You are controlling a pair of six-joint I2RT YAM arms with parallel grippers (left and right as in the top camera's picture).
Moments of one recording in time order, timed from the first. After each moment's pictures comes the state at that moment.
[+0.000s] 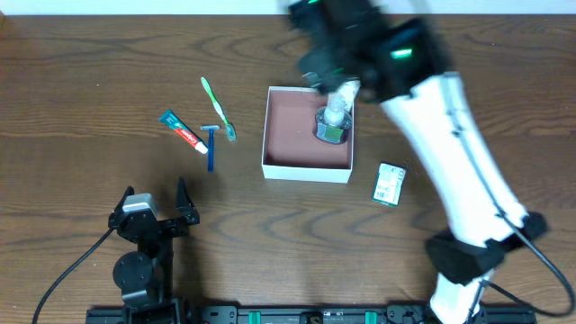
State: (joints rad) left arm 0.20 0.01 0.02 -0.11 0.09 -0.11; right arm 0.52 1.94 2.38 -1.32 0.18 -0.20
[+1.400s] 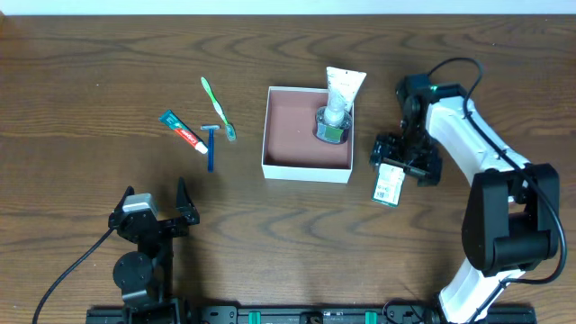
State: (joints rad) left arm 0.20 0.01 0.02 -0.11 0.09 -0.11; right arm 0.16 1.91 1.32 -1.13 -0.10 0.53
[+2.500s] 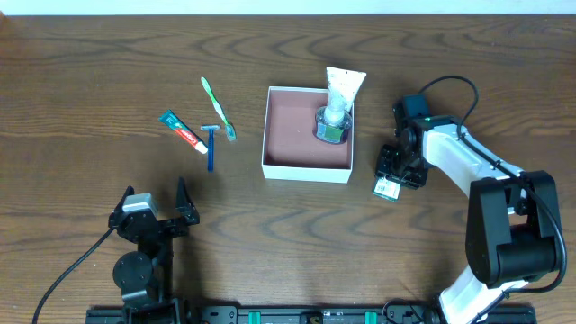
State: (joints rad) left arm 0.20 0.01 0.02 -0.11 0.09 -0.11; right arm 0.17 1.85 1.09 -0.78 -0.11 0.49
